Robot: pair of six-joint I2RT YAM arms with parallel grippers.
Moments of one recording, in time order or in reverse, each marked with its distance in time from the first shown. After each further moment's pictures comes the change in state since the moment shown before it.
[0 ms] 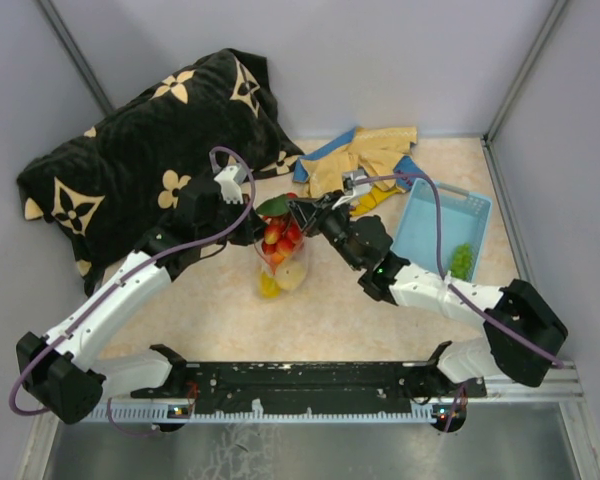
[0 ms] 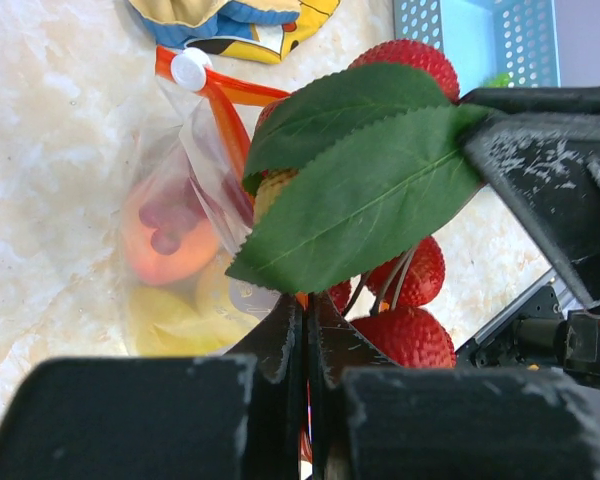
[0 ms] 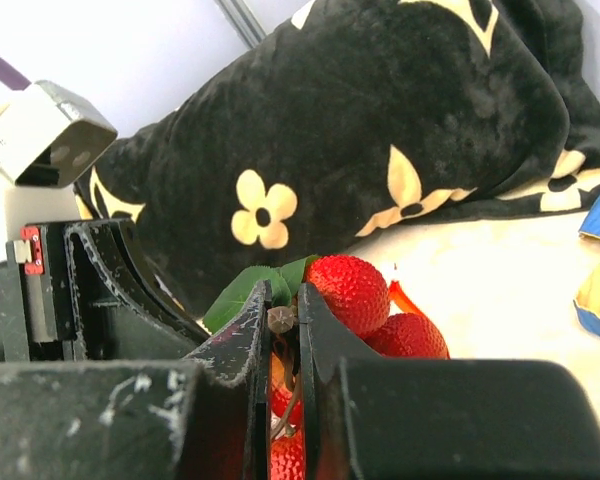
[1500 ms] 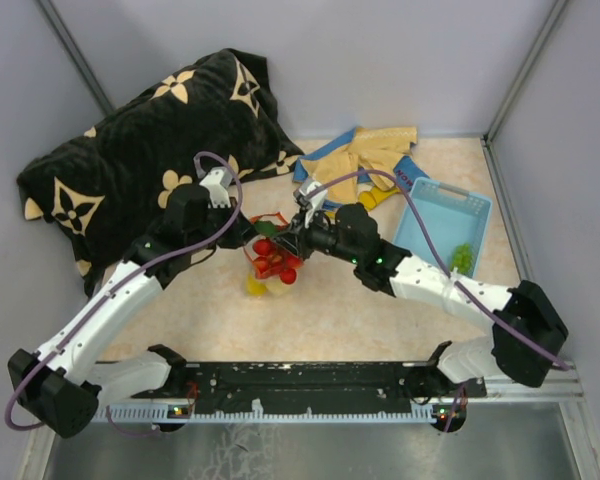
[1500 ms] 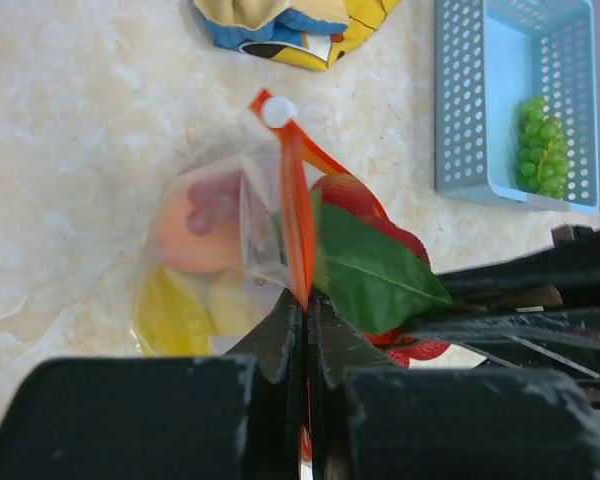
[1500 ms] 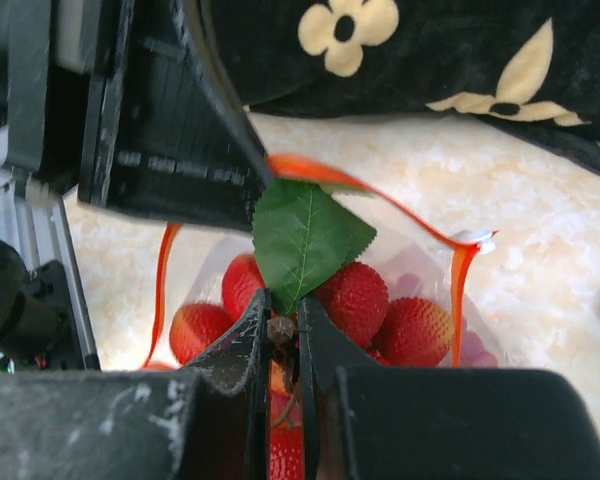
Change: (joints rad) left arm 0.037 -0.071 -0.034 -0.048 -0.083 -0.004; right arm 0.017 -0.027 0.083 -0.403 -0.426 -0.378
